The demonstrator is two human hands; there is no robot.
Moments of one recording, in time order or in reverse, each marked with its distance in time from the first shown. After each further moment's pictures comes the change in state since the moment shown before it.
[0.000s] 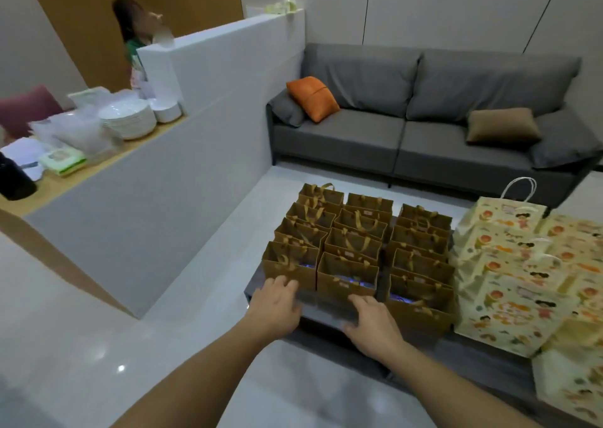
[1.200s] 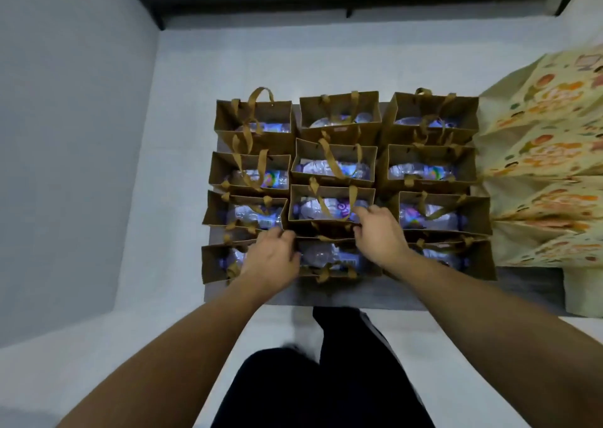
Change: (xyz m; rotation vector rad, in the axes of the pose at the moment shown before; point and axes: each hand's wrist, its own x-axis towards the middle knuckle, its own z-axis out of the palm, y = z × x) left_hand 0.353 -0.013 0.079 -0.004 -0.444 0.166; right_hand 0.340 0.122 0.007 -0.043 -0.106 0.290
